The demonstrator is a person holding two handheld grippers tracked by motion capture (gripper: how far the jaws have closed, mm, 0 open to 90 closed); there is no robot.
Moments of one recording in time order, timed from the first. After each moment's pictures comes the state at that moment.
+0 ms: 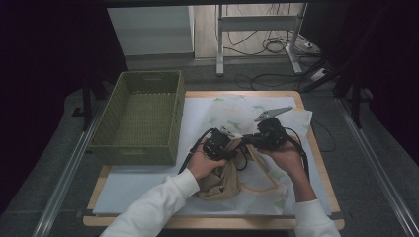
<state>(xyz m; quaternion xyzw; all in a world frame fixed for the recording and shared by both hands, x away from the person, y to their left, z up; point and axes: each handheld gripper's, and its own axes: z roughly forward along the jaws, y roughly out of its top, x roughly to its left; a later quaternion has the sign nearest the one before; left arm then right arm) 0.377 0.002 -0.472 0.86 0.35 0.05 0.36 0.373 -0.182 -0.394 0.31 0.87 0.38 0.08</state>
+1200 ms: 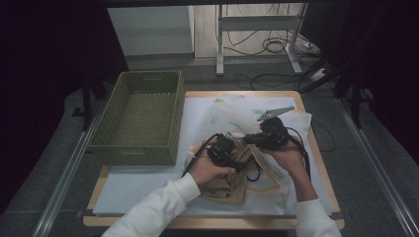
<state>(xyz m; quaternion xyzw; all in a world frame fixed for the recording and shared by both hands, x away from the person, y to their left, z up) 0.354 -0.006 -0.476 0.87 0.33 0.02 0.36 0.377 -0.189 -0.397 0.32 0.86 0.38 0.08</state>
